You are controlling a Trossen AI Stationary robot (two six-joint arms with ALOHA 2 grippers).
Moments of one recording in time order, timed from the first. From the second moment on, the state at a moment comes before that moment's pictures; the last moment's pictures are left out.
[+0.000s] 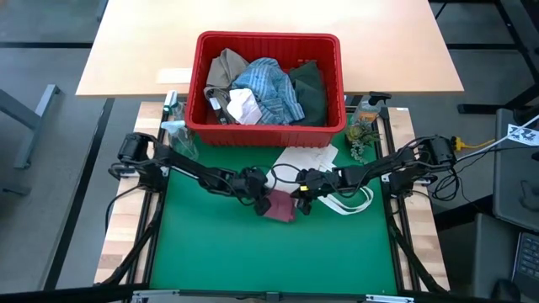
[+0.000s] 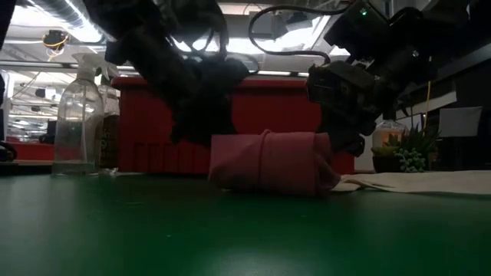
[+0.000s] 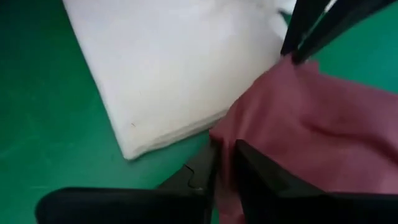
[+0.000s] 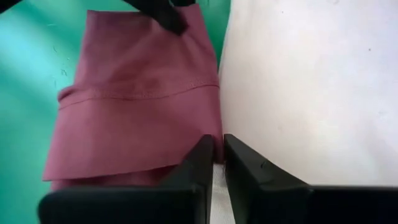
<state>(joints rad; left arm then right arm) -0.13 1.78 0.89 0.06 -0.29 -0.65 0.03 1.59 0.66 0.17 0.02 0.56</state>
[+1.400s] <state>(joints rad) -0.22 1.64 0.89 0.03 -0.09 -0.51 0.17 1.47 0.66 0.34 -0.02 0.36</state>
